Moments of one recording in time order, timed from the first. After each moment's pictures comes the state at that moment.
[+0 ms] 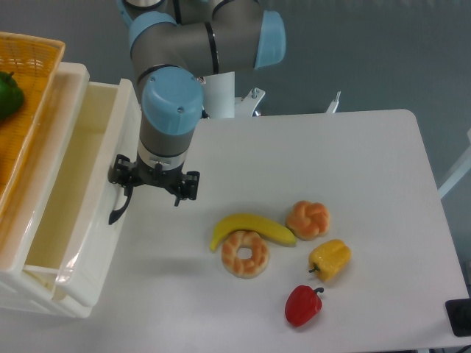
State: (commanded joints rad) arm 2.28 -1.84 -1.52 -1.39 1.32 0.35
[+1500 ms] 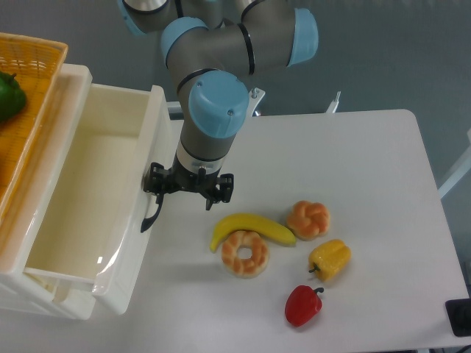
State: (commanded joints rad) arm 2.34 -1.85 -1.52 -1.38 1.30 0.34
